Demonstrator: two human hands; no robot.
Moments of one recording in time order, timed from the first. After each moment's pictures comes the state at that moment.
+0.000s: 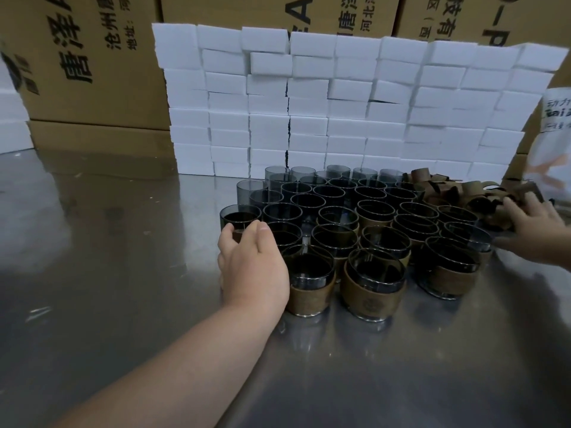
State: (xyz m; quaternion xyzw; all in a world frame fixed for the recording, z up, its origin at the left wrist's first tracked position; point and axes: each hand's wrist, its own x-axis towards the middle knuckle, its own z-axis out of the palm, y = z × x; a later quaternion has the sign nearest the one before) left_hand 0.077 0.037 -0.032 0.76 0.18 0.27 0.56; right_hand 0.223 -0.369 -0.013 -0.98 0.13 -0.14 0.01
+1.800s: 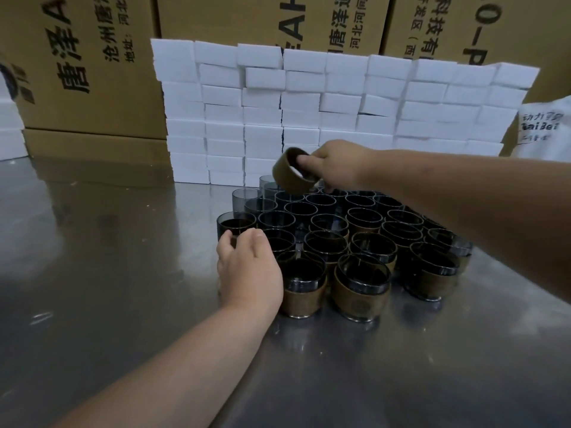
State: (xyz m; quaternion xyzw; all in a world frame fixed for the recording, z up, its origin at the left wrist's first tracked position) left_hand 0.076 0.038 -0.030 0.78 0.15 0.26 0.54; right_hand 0.167 -0.081 0.105 -0.95 -0.24 -0.08 0.17
